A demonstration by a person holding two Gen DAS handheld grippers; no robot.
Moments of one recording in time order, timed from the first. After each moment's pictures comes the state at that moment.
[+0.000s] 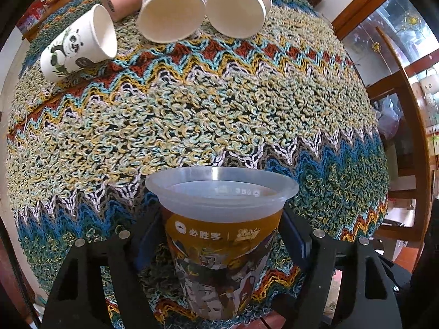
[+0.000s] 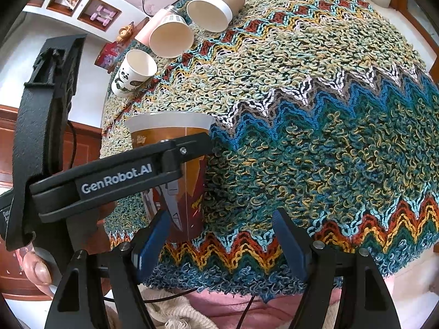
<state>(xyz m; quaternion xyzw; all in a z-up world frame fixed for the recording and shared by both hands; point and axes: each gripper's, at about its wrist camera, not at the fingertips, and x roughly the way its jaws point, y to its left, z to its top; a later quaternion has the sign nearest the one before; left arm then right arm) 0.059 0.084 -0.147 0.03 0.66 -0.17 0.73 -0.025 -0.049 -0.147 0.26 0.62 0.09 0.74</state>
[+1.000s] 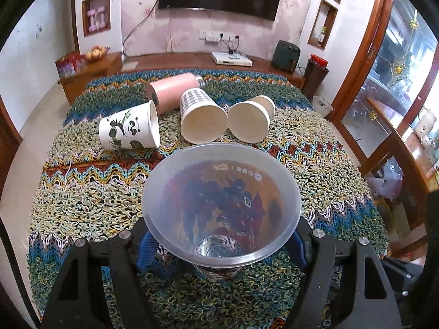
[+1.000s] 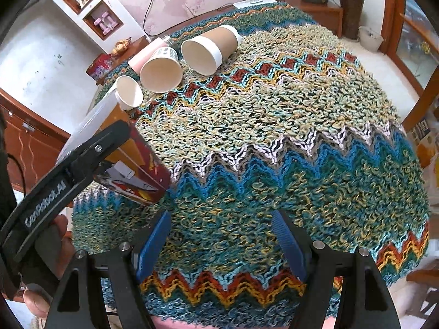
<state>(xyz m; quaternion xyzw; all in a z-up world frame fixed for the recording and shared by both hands) 0.032 0.116 -0.089 -0.01 0.44 -0.14 0.89 -0.012 -0.055 -0.135 0.16 0.56 0.03 0.81</state>
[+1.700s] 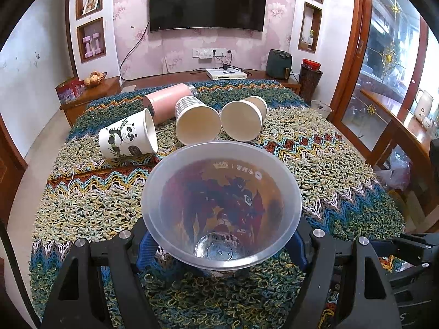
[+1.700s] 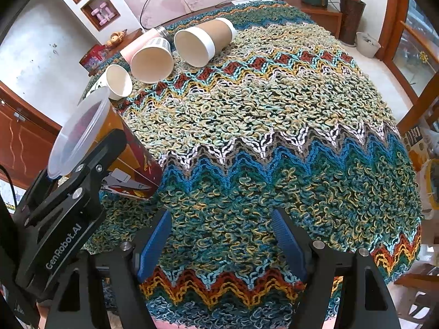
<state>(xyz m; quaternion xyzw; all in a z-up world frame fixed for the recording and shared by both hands) 0.007 0.105 -0.106 0.04 0.39 -0.14 0.91 -0.012 -0.056 -0.146 0.13 0.57 0.02 0.81</state>
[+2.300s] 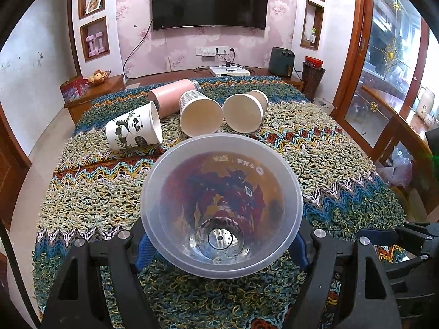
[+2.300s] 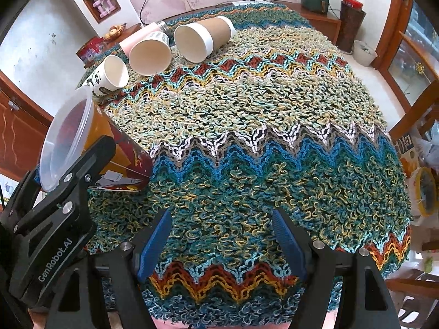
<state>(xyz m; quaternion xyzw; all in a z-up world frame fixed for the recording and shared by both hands) -0.008 0.108 -0.105 0.04 0.39 -0.14 0.91 -0.024 -0.051 -0.141 0.10 0.58 0.00 0.81</state>
